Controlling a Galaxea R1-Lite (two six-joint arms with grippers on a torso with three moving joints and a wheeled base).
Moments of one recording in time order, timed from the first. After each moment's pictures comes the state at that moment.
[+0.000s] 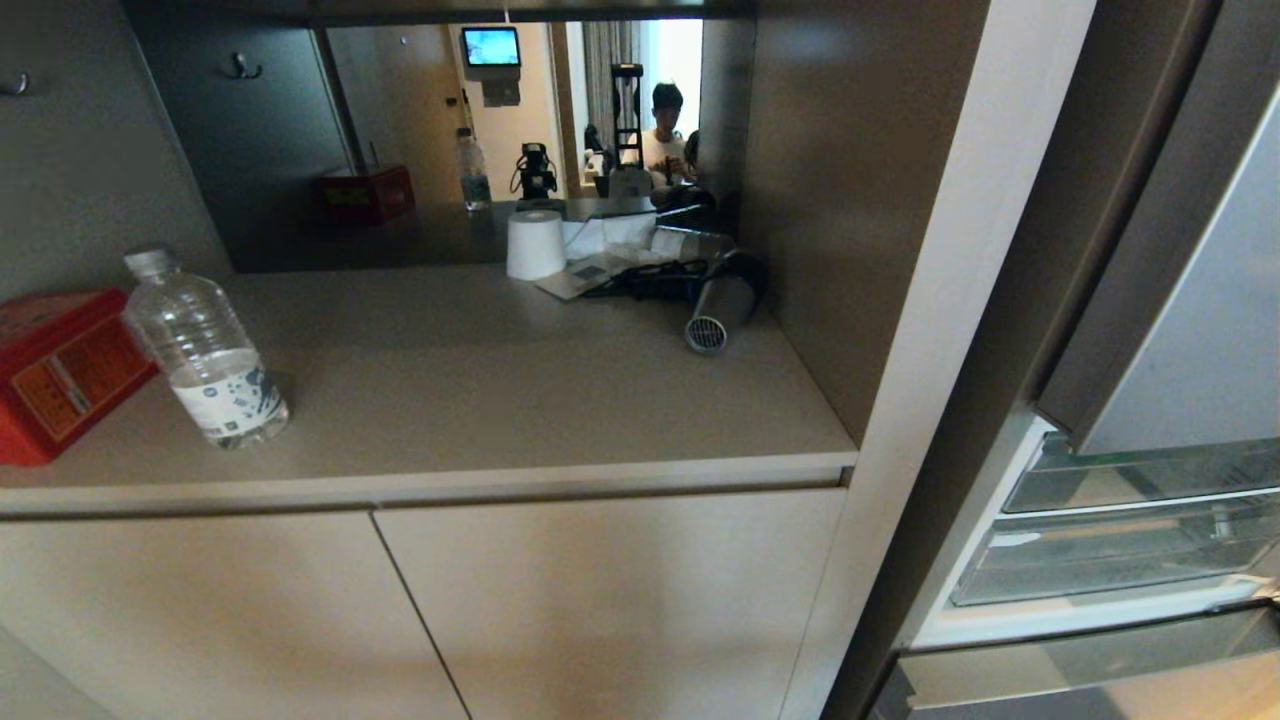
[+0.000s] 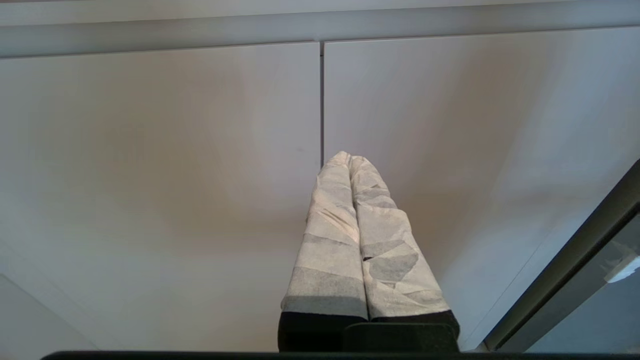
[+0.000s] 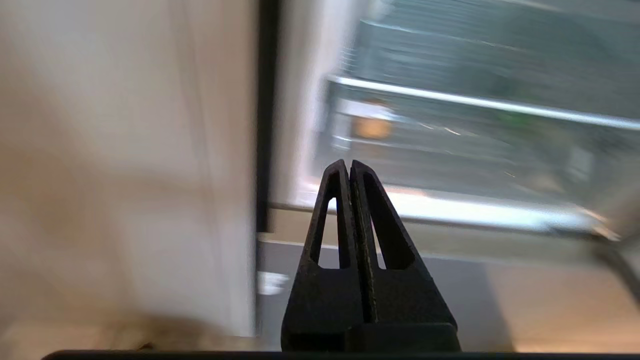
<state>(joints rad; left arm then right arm) -0.01 0.00 0.00 0.00 0.00 0.00 -0.16 0.28 0.00 -0.21 0.16 -0.16</state>
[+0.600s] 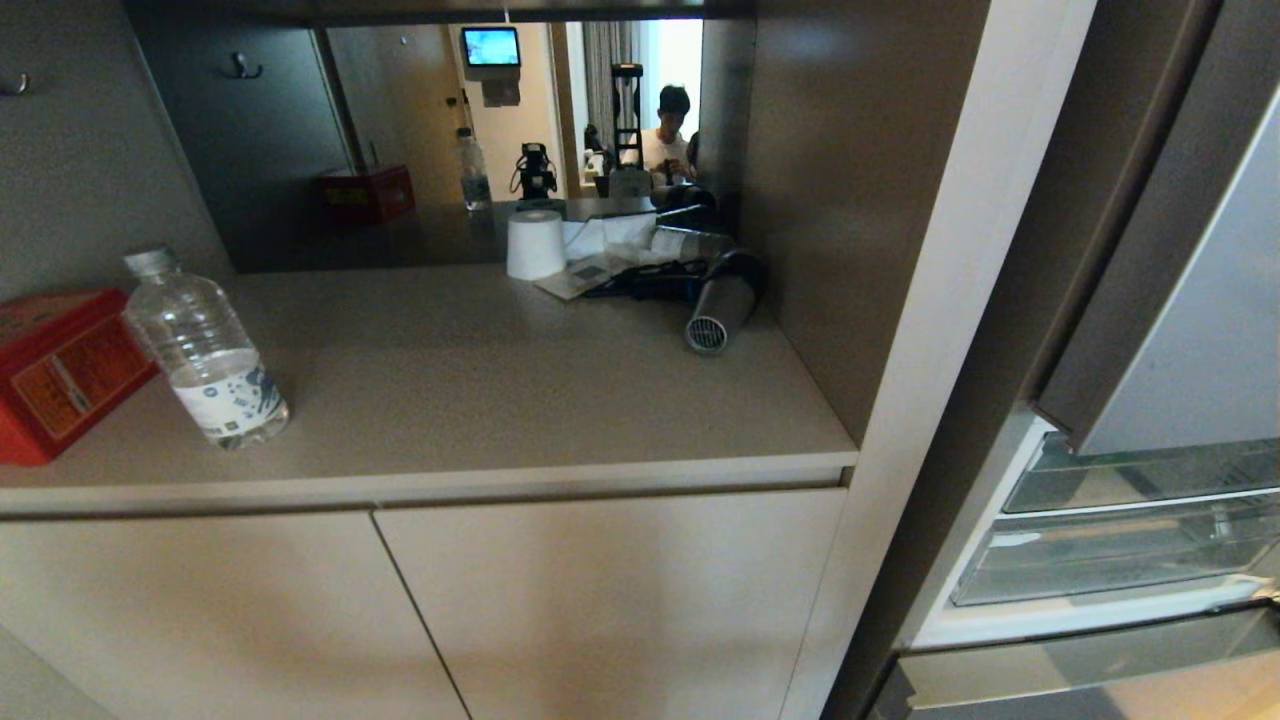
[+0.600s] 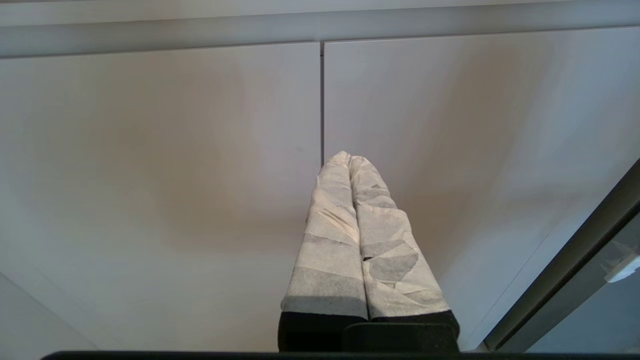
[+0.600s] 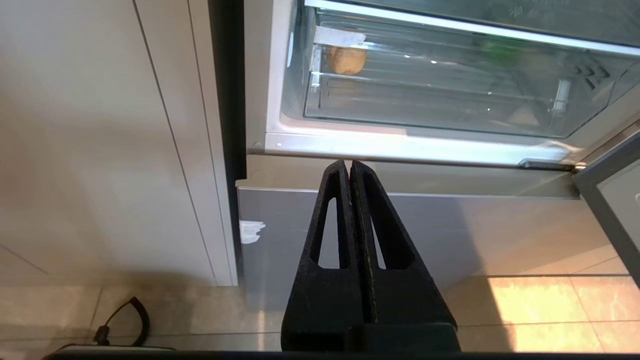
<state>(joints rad) -0.01 0.00 0.00 0.00 0.00 0.00 -0.11 0.28 0.00 -0.07 0.05 -0.18</state>
